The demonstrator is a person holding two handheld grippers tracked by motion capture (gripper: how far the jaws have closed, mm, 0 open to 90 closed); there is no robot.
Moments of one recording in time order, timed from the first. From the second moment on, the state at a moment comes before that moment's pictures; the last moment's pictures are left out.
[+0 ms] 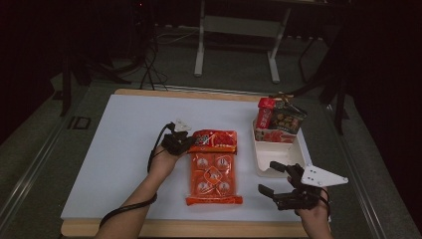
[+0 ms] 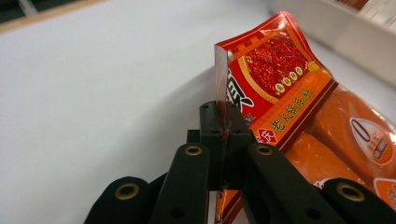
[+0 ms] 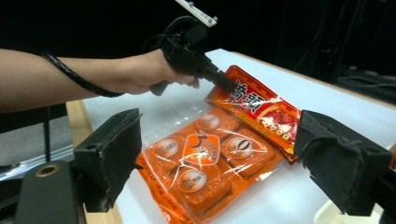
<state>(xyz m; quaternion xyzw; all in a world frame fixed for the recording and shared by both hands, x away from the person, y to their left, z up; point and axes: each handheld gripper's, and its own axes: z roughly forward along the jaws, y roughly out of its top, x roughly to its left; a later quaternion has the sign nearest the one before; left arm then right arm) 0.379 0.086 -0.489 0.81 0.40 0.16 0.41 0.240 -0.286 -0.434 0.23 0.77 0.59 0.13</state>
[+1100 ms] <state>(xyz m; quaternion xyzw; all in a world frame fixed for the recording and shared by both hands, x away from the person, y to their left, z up) 0.306 0.083 -0.408 0.79 0.28 0.18 0.53 0.238 -0.298 -0.421 0.26 0.74 0.60 0.16</state>
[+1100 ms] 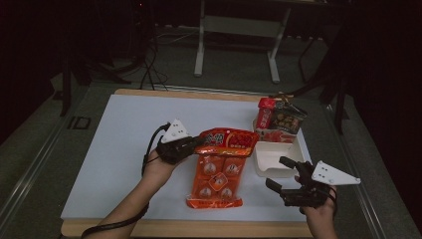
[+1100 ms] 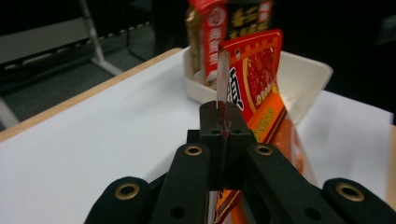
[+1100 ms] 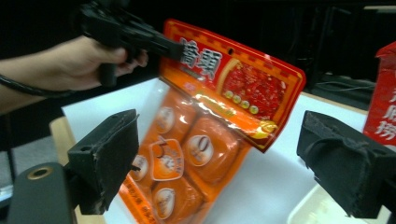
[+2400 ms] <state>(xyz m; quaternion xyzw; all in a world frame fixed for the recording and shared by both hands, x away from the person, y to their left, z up) 0.256 0.102 -0.408 0.77 0.20 0.15 0.59 0.299 -0.247 -0.424 0.23 0.79 0.56 0.12</state>
